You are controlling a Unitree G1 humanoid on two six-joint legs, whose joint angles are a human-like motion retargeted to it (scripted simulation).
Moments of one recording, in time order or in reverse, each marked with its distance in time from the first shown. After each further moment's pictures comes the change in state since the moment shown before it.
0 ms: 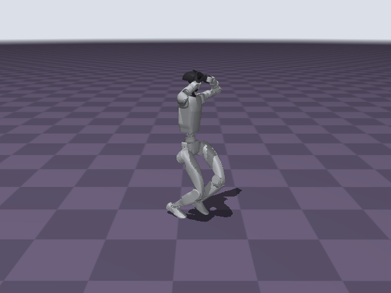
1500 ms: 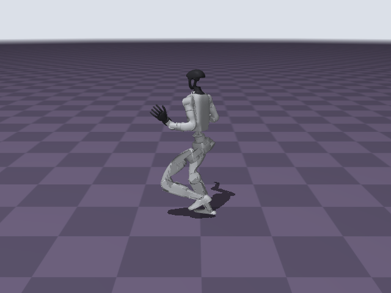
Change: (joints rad) left arm 1.918 -1.341 0.842 0.303 -0.184 -0.196 0.267; right arm 1.946 0.948 -1.002 0.519 0.207 -0.229 -0.472; waist -0.090 0.378 -0.101; left_leg -0.108 0.757 -0.109 0.431 -0.328 -0.090; right_leg -0.010 0.501 -0.065 -0.580 -0.023 -0.201
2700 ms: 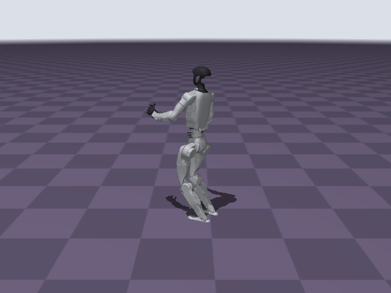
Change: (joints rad) left arm -0.629 0.373 -0.811 0.783 -0.261 0.179 -1.024; right arm -0.231 0.110 0.454 1.181 0.542 0.198 1.048; waist -0.093 -0.372 -0.300; left_leg 0.539 -0.733 0.160 -1.355 0.014 0.083; right_leg -0.070 -0.647 -0.007 0.043 -0.072 0.191
